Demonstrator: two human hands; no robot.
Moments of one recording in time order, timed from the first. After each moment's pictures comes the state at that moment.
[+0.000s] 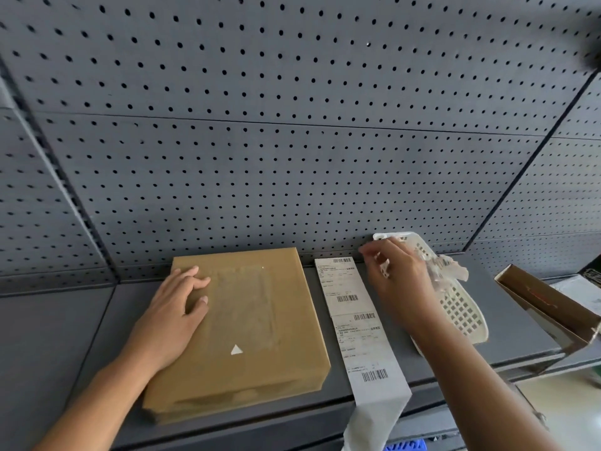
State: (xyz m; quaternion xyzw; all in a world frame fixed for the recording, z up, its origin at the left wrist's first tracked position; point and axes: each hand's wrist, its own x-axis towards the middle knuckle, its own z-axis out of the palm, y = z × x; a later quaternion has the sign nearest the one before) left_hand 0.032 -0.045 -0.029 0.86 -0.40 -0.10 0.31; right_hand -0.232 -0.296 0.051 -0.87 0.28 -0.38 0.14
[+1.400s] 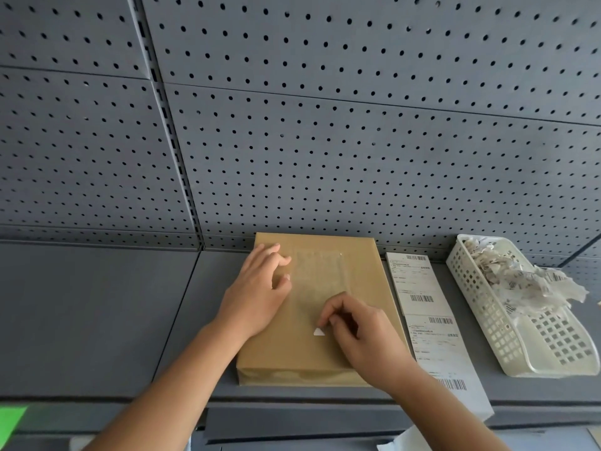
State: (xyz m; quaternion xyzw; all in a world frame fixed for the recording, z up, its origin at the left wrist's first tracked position) left_hand 0.028 -0.041 -0.020 0.86 -0.37 -0.12 0.32; right_hand -0.157 -0.156 0.001 -0.88 0.13 -0.17 0.41
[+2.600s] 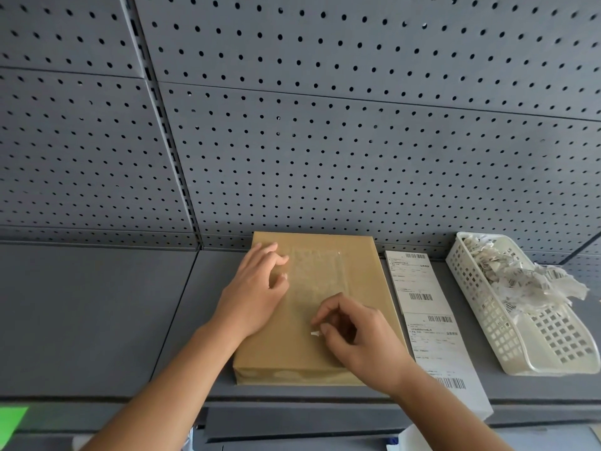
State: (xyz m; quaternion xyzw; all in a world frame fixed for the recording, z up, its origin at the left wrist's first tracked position) left_hand 0.030 -0.042 -0.025 0.86 -0.37 -0.12 0.32; right_hand -0.160 -0.160 0.001 -0.88 0.11 -0.16 0.44
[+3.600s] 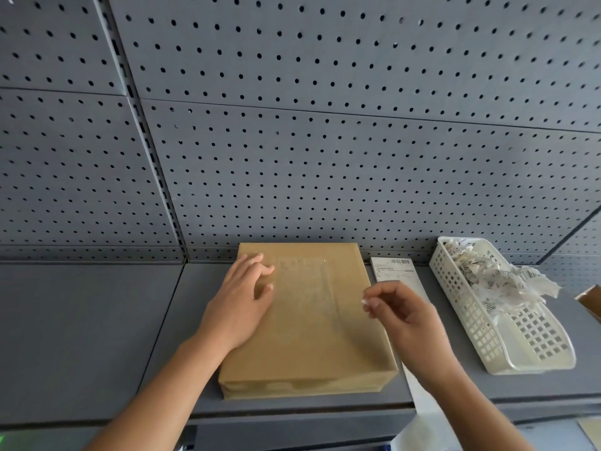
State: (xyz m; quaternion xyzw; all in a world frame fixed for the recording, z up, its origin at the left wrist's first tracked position) left_hand 0.032 -0.038 -0.026 0.86 -0.39 -0.11 0.31; right_hand -0.193 -0.201 0.016 -0.75 0.25 -0.29 0.54
